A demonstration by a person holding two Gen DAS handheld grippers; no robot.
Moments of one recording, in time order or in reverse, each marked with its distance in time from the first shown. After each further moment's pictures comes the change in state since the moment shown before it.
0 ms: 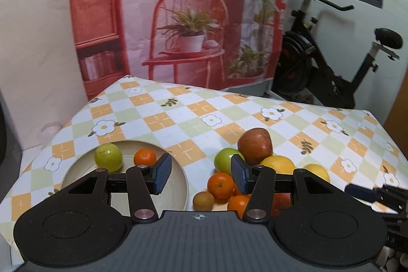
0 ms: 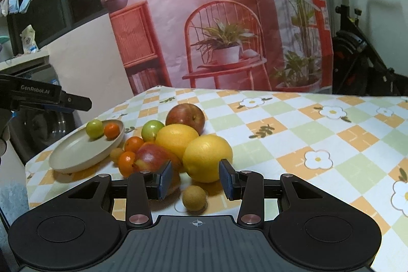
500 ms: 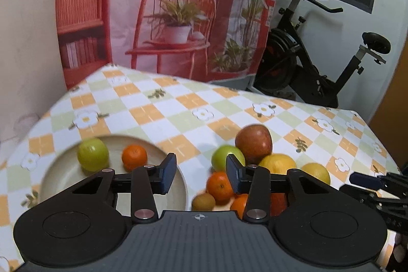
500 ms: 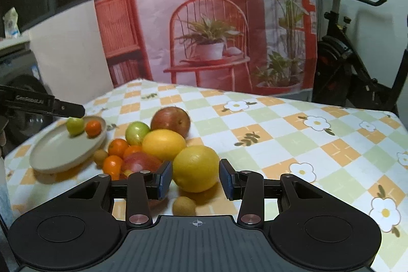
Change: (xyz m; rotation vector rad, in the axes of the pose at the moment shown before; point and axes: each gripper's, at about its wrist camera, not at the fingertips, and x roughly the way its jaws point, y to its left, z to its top) left arm 0.034 0.023 -0.010 -0.041 0.033 -0.119; right arm 0.009 0.013 0.022 -0.049 0.063 -0.126
